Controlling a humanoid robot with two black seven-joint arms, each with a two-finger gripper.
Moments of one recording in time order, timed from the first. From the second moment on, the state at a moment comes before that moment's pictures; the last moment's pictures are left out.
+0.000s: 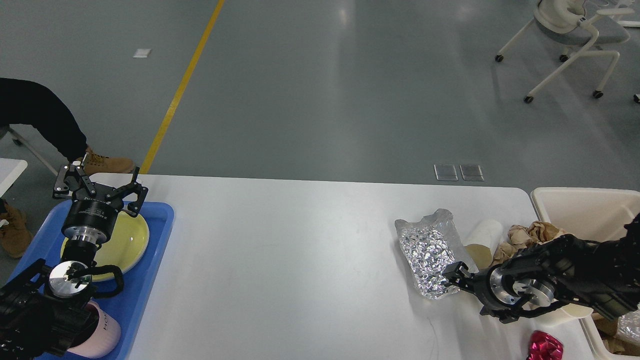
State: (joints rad) left arm -0.54 0.29 -1.05 -0.41 -0.23 -0.64 -0.25; right arm 1.17 -0.31 -1.01 1.02 0.19 0.06 -0.05
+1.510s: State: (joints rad) left arm -0.54 0.29 -1.05 -0.41 -0.23 -0.64 -0.25; right arm 1.98 -0.83 -0.97 1.18 0.11 0.52 -0.06
